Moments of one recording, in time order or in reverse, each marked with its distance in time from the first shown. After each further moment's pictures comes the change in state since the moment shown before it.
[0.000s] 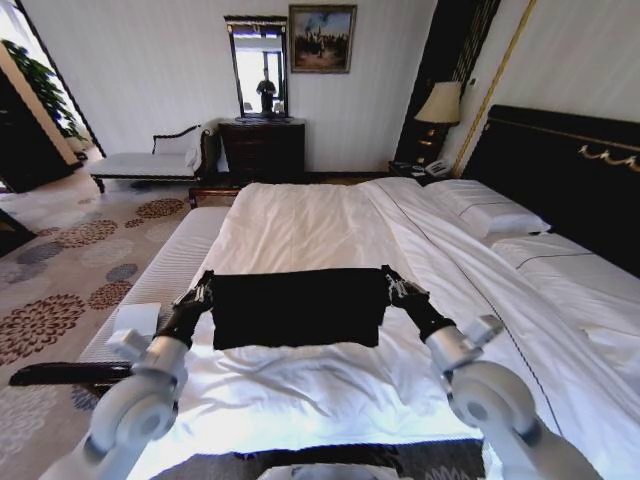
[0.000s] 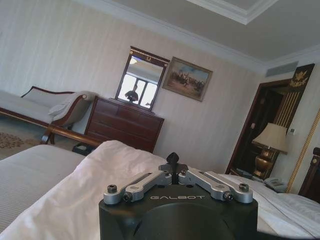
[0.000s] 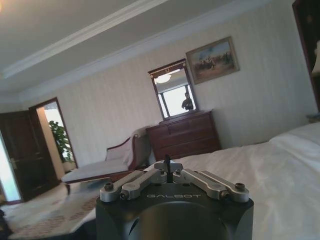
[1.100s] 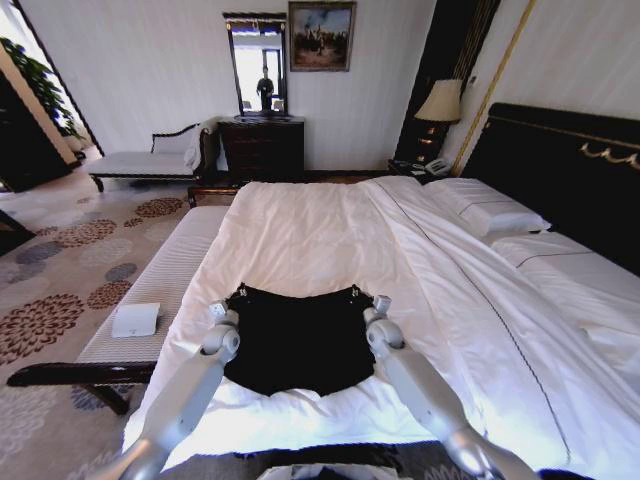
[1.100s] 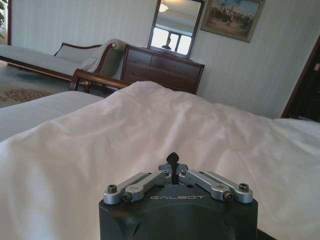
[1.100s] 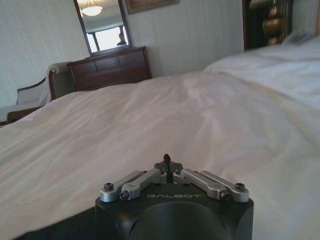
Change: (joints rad) left arm -0.855 -0.235 0.519 1.162 0.185 -0.109 0.080; right arm 0.719 0.312 -0.436 -1.244 -0.319 0.226 -0.014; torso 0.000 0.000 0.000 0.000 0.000
